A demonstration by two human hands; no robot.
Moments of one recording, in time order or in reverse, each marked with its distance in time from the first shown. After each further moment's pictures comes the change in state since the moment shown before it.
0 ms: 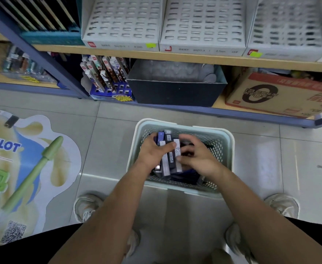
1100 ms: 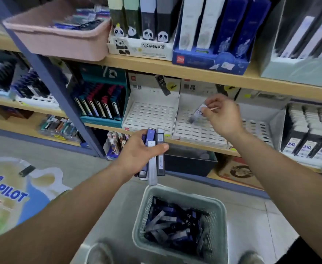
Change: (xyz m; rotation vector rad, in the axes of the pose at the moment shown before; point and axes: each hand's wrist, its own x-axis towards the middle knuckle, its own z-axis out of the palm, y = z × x) left_hand -0.069 0.238 -0.099 0.088 0.018 0.416; right_hand 0.017 -0.312 -0.064 -0.443 0.573 -0.692
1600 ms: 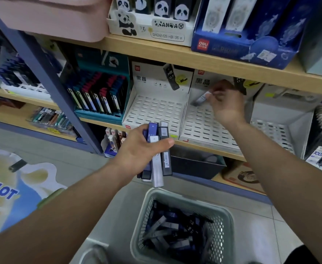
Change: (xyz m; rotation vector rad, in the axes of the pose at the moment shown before) left_hand 0.024 -0.007 -0.007 -0.078 0.015 -0.053; right_hand 0.064 0.025 0.044 -0.106 0.084 -0.054
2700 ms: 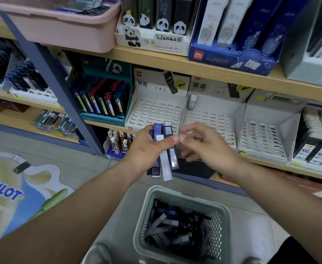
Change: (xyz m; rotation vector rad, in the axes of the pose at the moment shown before) left_hand -0.006 0.007 0.010 -0.083 0.005 0.028; right_hand -0.130 -0.076 -0.028 0.371 -0.588 0.291
